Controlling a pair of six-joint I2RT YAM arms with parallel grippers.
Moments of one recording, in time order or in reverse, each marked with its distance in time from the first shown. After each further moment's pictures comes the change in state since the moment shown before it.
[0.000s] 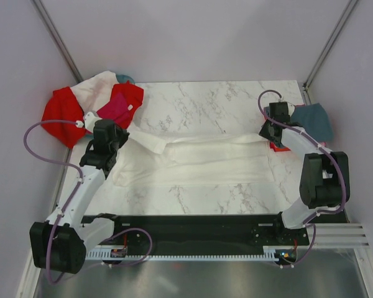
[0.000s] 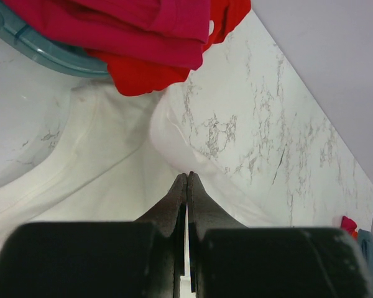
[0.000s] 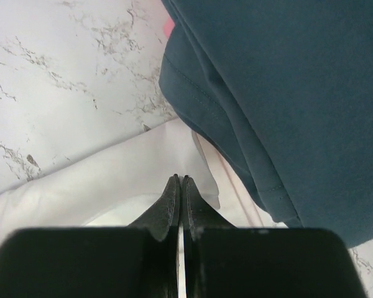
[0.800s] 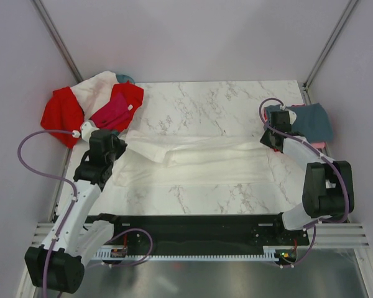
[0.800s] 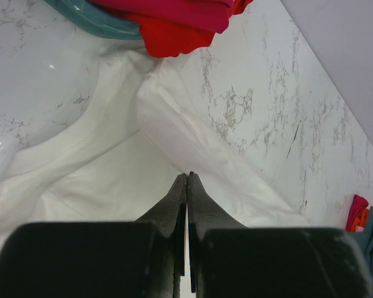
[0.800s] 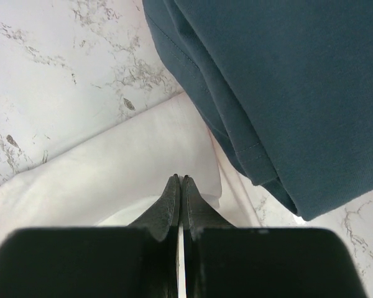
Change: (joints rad) left arm -0.010 -0.178 -0.053 -0.180 0.003 0.000; right arm 0.000 -0.100 -0.155 0.054 0.003 0.019
